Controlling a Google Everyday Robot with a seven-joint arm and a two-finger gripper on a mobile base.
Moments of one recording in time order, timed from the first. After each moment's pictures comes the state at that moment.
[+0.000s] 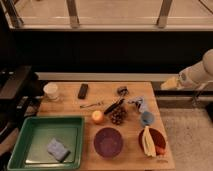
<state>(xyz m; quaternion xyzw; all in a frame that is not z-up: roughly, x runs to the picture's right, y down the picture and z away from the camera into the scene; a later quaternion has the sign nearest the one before) 0.351 -0.005 0.700 -0.01 -0.19 -0.70 0.69</state>
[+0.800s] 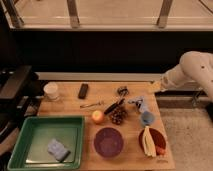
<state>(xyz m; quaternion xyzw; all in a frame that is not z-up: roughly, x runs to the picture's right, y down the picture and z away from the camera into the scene) 0.279 0.018 0.749 -0.01 -0.24 -0.74 0.62</state>
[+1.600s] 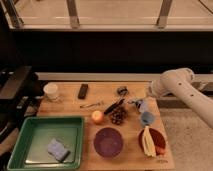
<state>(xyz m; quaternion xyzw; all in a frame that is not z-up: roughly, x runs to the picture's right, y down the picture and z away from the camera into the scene) 0.240 0.041 0.805 -0.01 -0.18 -0.74 0.65</state>
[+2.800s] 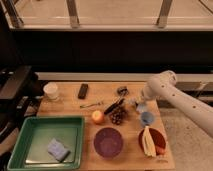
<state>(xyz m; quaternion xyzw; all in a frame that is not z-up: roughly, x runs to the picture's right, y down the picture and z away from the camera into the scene) 0.243 0.070 0.861 -0.08 -0.18 -0.74 0.64</state>
